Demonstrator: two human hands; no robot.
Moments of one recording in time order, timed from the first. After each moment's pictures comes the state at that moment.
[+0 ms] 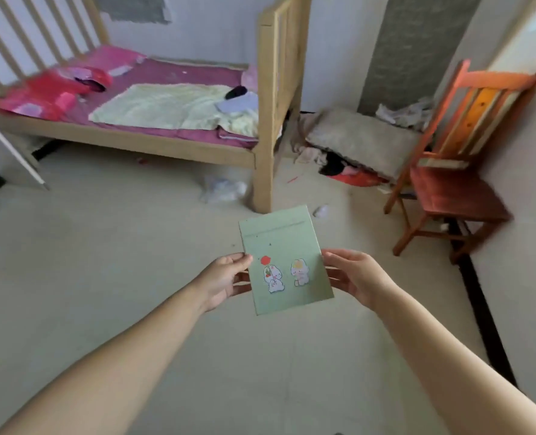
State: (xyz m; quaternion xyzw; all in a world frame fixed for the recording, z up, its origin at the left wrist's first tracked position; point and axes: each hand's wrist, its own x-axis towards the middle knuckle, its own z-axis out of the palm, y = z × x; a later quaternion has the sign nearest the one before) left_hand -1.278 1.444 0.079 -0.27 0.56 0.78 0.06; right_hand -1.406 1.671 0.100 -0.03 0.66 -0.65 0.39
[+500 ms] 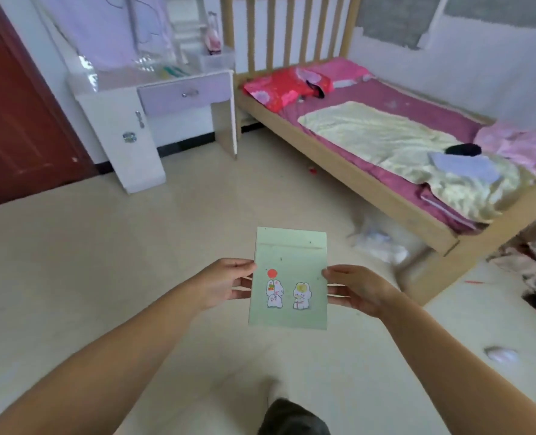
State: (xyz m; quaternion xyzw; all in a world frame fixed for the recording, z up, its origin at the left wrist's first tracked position) left_hand -1.138 1.102 0.059 -0.43 0.47 0.75 -0.15; right_hand -1.408 1.196 0.059 -0.25 0.60 -0.39 0.64
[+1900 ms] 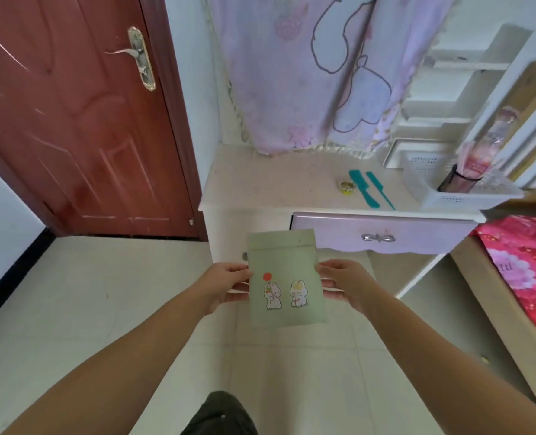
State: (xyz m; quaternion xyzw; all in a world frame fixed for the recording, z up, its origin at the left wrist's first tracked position) left_hand -0.835 0.073 0.076 -0.64 0.30 0.59 -0.40; right_hand -1.077 -0.012 0.084 -0.47 0.54 -0.23 0.66
